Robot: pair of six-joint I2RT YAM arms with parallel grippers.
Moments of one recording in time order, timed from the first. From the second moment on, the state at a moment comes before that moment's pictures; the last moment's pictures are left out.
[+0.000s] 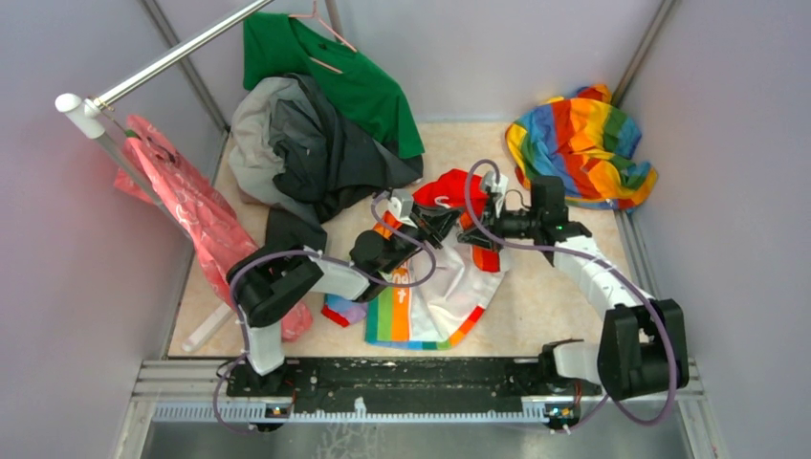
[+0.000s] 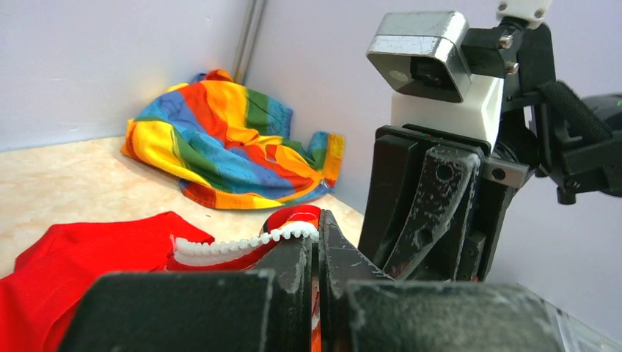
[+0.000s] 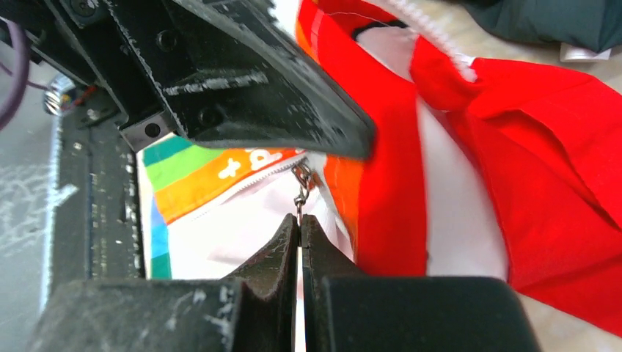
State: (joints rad) left arm -0.91 1.89 0.78 1.51 0.01 -0.37; right arm 0.19 1.25 0.76 -0.16 -1.02 -0.35
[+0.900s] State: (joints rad) left arm -0.96 1.90 0.84 1.51 -0.08 -0.38; right arm 0.17 1.19 0.72 0.00 -1.17 -0.17
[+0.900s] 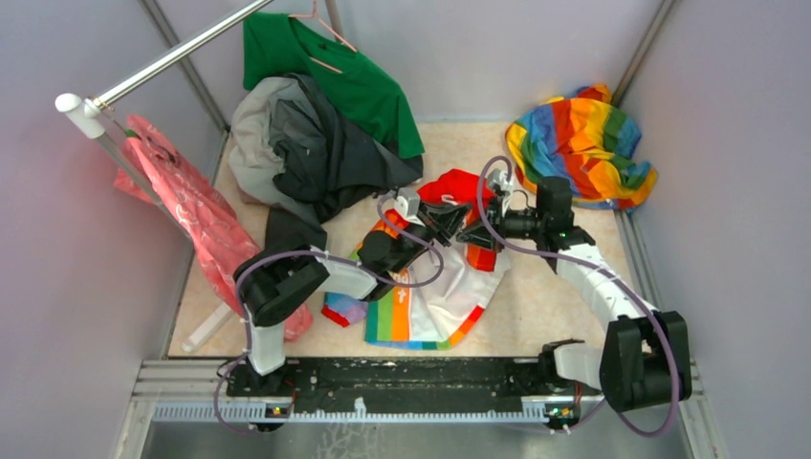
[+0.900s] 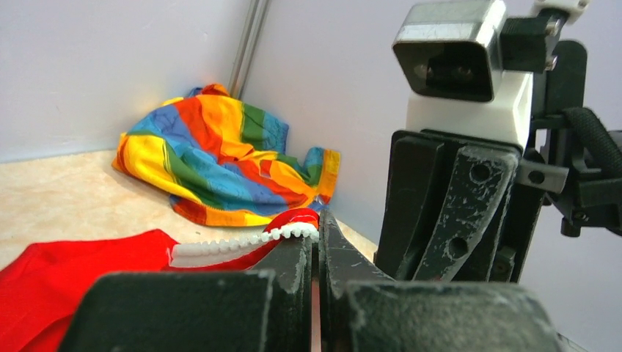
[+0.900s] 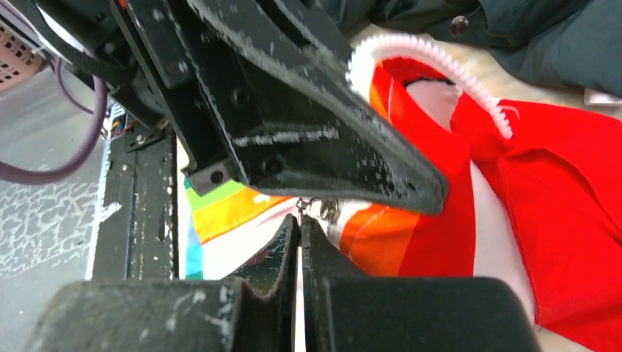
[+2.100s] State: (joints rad) left arm -0.91 1.93 0.91 1.51 -0.07 -0.48; right arm 0.16 1.16 0.72 -0.07 -1.18 -0.19
